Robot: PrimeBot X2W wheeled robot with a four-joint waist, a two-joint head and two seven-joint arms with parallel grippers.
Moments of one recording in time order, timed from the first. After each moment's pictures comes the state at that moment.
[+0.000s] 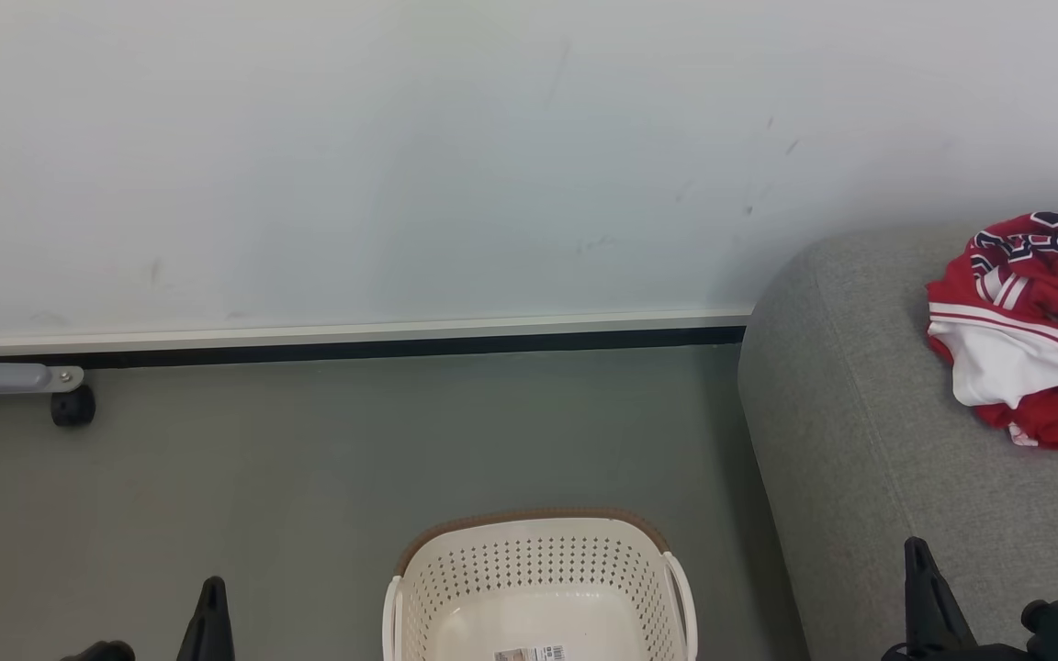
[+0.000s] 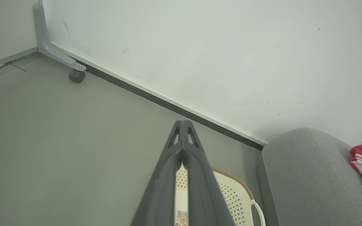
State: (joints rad) left arm 0.07 0.12 -0.08 0.24 -0.68 0.07 -0.16; right arm 0.05 -0.10 0.10 0.18 0.59 -0.04 -0.16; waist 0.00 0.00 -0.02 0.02
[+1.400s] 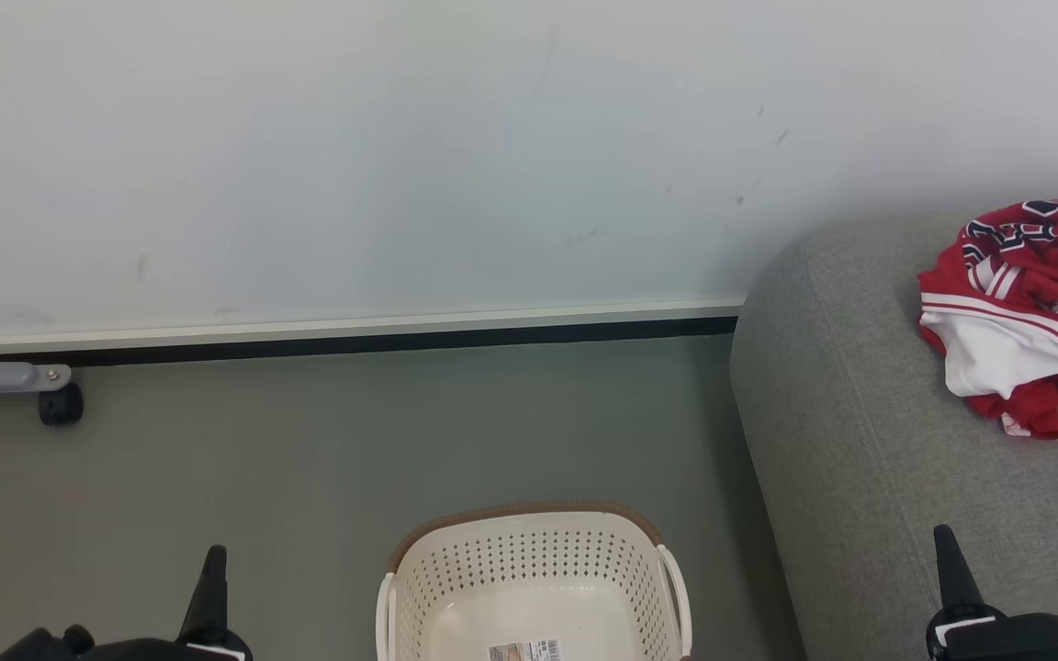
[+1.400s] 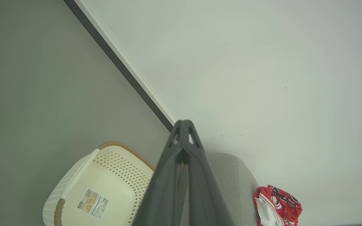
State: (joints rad) left arm -0.01 0.08 0.02 0.27 -1.19 -0.04 -0.01; right arm -0.02 -0.07 -0.03 0.25 1.15 0.05 0.00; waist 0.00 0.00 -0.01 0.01
